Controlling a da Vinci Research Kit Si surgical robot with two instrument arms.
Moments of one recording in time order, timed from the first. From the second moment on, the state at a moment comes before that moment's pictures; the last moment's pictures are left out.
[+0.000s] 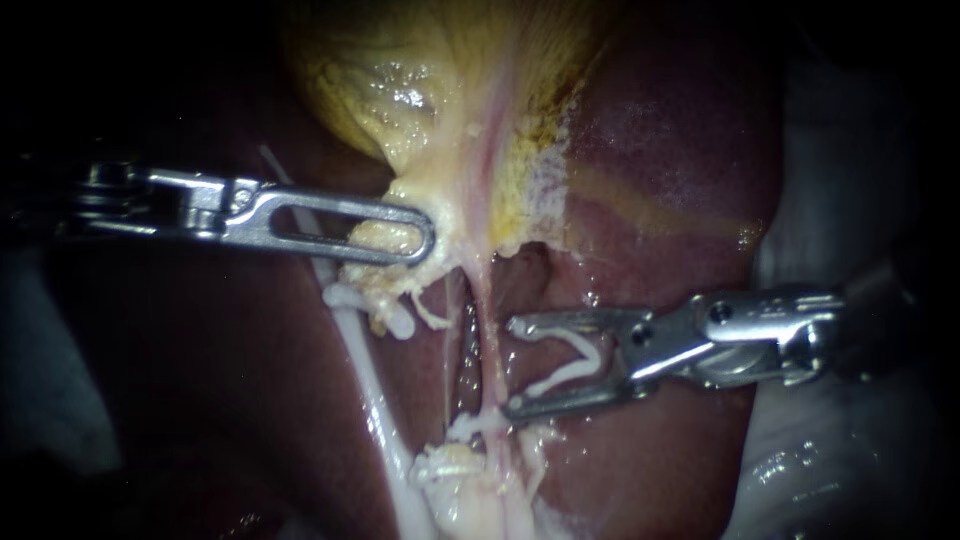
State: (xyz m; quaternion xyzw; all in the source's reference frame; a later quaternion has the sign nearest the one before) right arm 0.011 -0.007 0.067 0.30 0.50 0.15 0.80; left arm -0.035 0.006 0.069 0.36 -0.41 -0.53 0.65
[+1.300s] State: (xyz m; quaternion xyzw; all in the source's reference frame) right arm 0.013 -0.008 0.066 0.40 0.50 0.26 0.72; left arm -0.035 0.007 0.069 0.36 -0.41 -0.53 0.65
